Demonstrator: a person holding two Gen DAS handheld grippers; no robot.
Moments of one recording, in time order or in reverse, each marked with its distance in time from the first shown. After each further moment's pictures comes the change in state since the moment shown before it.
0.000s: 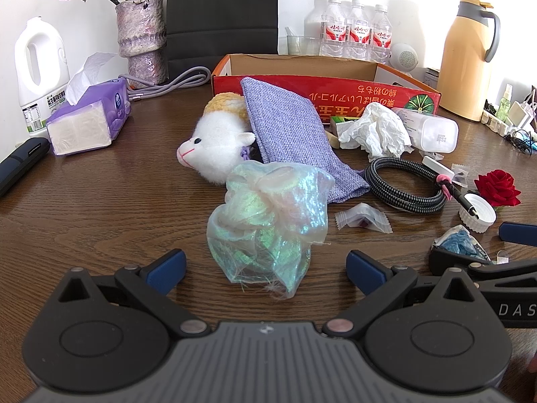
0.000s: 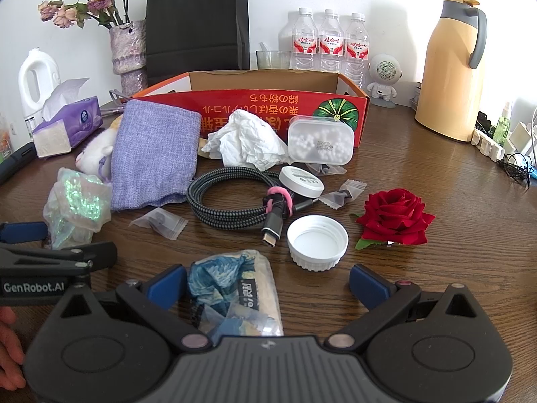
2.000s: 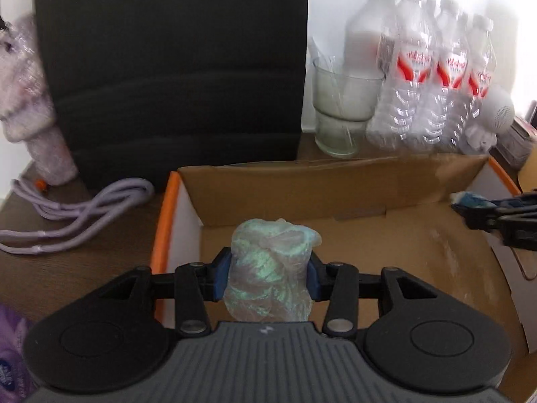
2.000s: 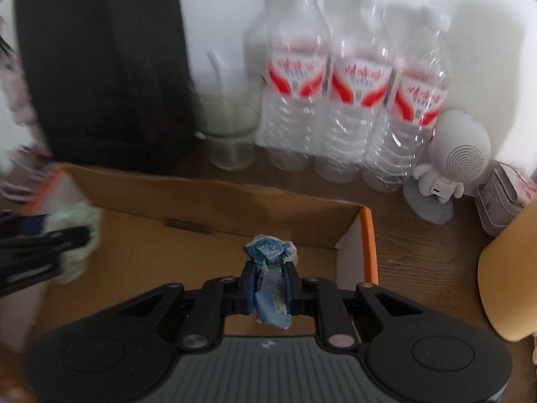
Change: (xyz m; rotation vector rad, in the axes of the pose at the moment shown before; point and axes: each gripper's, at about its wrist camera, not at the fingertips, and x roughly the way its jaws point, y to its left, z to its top) left arm 0.269 0.026 0.278 0.043 0.155 -0.038; right arm 0.267 -0.079 0.314 -0.073 0.242 0.010
